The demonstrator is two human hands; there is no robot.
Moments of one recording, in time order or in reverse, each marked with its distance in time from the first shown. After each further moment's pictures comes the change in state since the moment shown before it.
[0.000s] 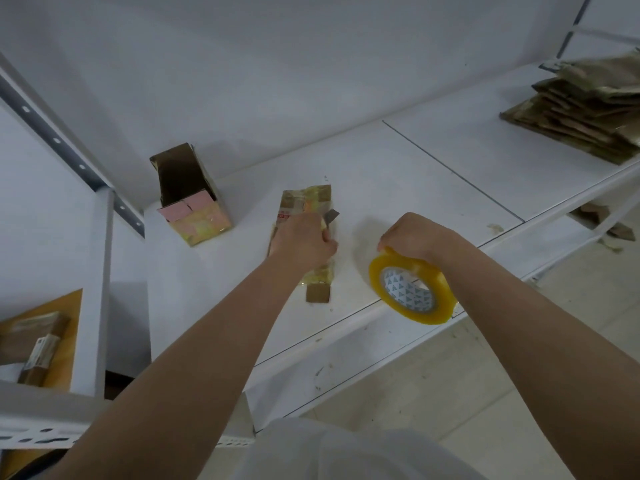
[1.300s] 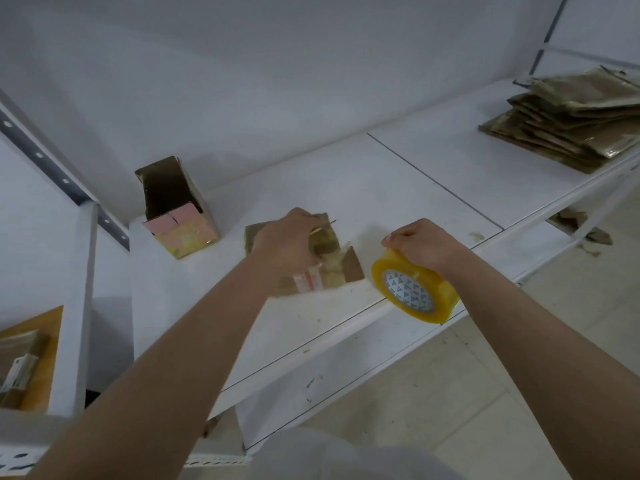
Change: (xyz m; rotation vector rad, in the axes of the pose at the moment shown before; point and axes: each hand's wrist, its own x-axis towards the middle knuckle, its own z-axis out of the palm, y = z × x) left_hand -0.001 0.004 -0.027 0.143 -0.132 0.153; right_hand -0.017 0.029 -0.018 0.223 0.078 -0.043
